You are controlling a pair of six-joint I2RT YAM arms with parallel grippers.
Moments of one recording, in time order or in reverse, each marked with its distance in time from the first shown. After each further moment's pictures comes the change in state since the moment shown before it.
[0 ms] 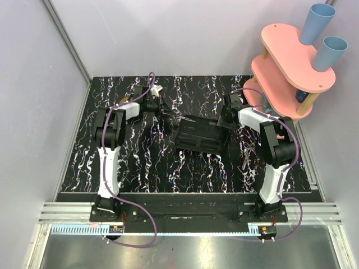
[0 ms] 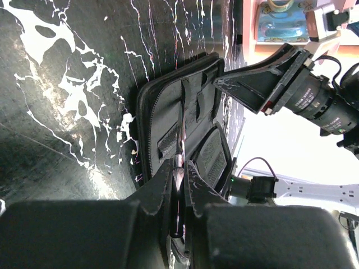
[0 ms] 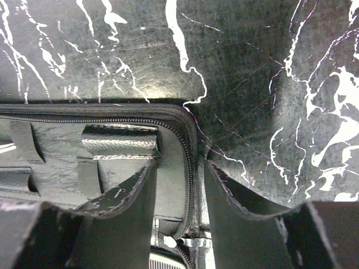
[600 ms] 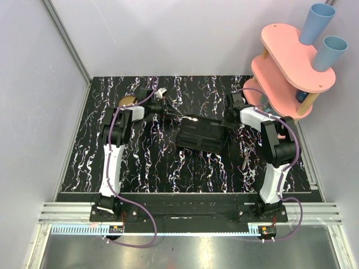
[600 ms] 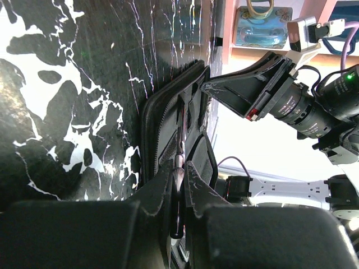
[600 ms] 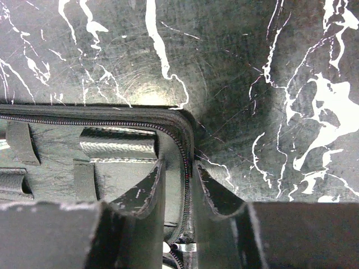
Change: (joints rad) left arm -0.024 0.150 0.058 0.234 0.103 -0.247; right arm -0.014 0.015 0.002 -0.004 -0.006 -0.010
